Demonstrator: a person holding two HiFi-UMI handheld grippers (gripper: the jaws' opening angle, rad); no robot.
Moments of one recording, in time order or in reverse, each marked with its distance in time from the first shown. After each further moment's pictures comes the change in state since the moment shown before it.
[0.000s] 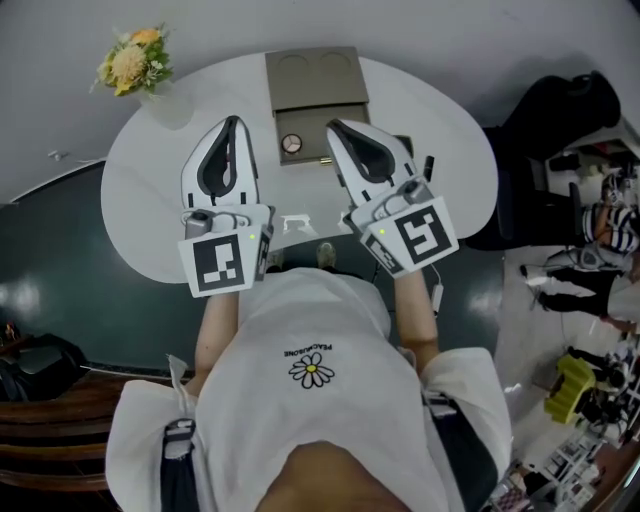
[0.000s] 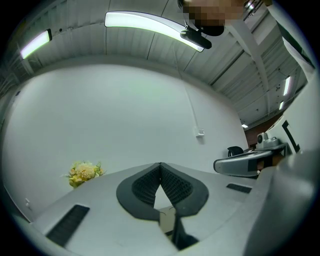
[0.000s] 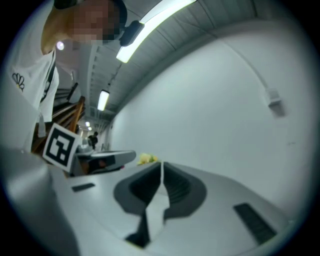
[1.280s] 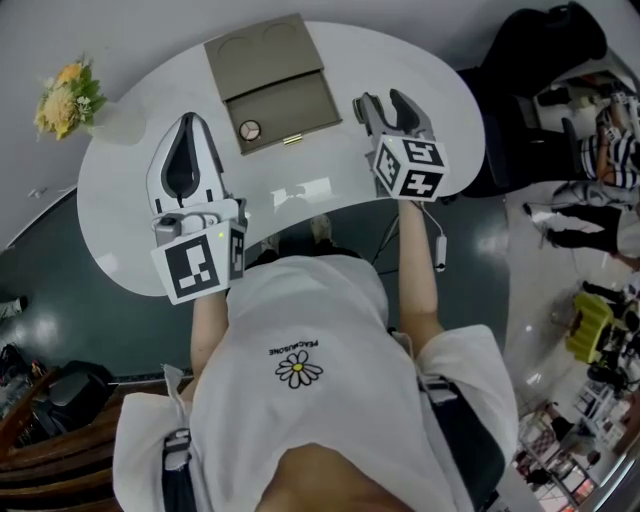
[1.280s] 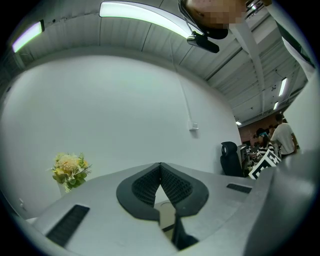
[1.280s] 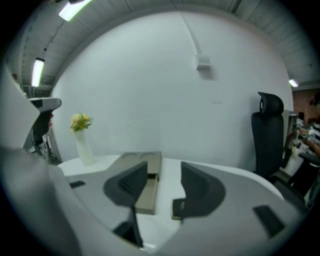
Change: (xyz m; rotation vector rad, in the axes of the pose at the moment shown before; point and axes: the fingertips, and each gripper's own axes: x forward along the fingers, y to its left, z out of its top) left arm 0.029 -0.032 -0.023 0.010 0.060 -0.068; right arm -0.098 -0.188 -0.168 0.213 0.388 -0.601
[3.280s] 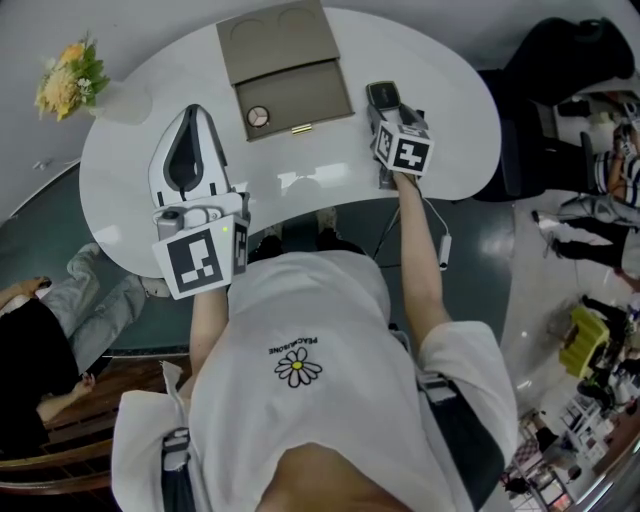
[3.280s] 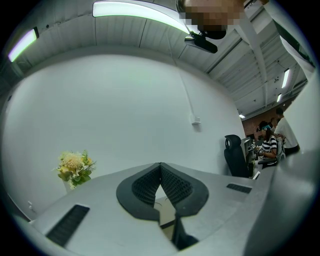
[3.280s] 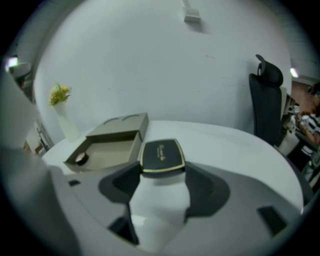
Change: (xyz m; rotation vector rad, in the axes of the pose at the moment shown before) left arm 0.001 0.004 -0.018 0.034 0.051 0.049; right arm 0.063 -0.045 -0.134 0.068 0.333 -0.084
